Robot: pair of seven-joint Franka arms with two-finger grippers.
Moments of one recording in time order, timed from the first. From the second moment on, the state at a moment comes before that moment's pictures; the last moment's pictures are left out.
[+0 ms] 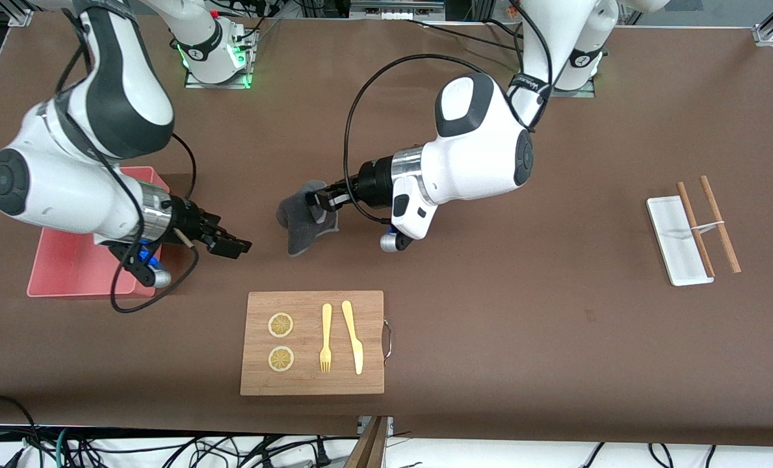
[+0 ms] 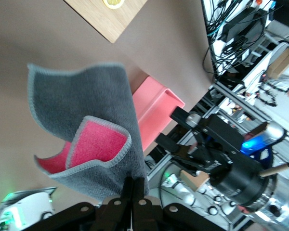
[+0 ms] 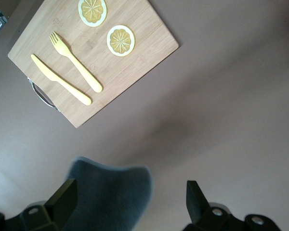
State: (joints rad) left arm -0.71 0.66 0.10 -1.17 -1.21 2.20 -0.81; right arm 0.23 0.45 0.02 -1.39 0.37 1.79 0.82
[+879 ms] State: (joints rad) left arm -0.71 0.67 0.11 -1.16 -1.24 2.22 -0.82; right arm 0.34 0.52 0.02 -1.39 0.42 2.00 1.03
